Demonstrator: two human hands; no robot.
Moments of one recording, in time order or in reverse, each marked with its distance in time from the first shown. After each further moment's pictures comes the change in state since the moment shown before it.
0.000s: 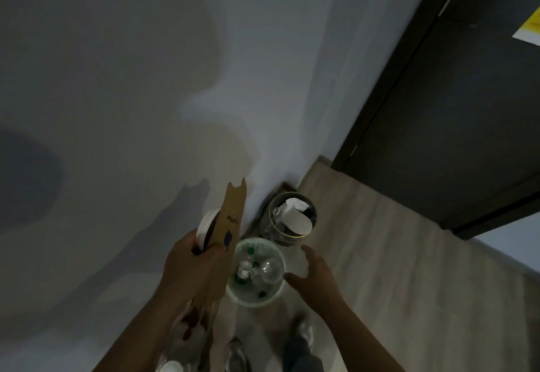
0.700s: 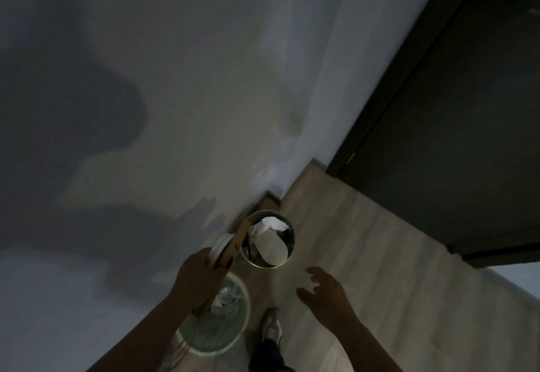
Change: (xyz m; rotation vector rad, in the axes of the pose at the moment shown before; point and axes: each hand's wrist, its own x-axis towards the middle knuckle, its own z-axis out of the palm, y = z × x) left_hand 0.194 0.054 0.218 0.415 -0.149 -0.096; right_hand 0.226 0.082 -0.159 -0.106 -0.207 0.147
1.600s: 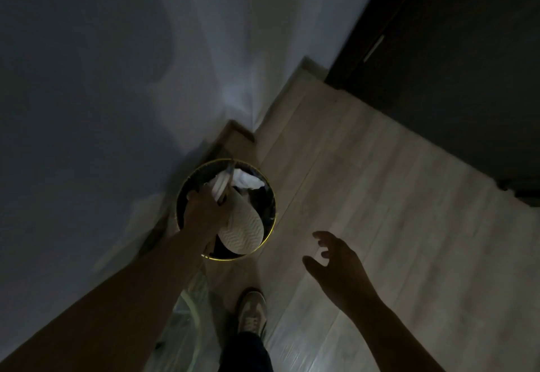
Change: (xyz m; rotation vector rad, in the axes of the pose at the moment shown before) left_hand 0.370 -0.071 0.301 0.344 -0.096 -0.161; right_hand 0.313 0.197 0.055 0.010 -0.030 0.121
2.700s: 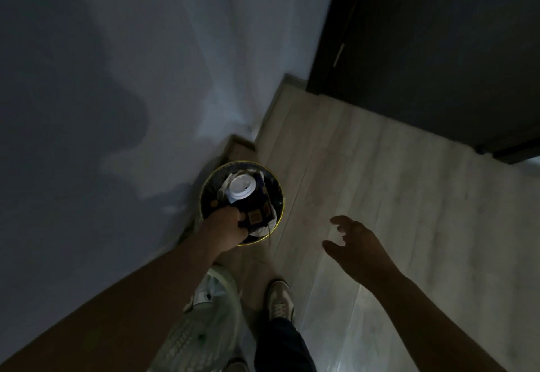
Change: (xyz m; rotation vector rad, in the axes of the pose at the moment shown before) left_hand -0.097 -0.025 -0.039 0.369 -0.232 0.410; right_hand -0.103 -0.016 -0.004 -0.021 0.126 0.005
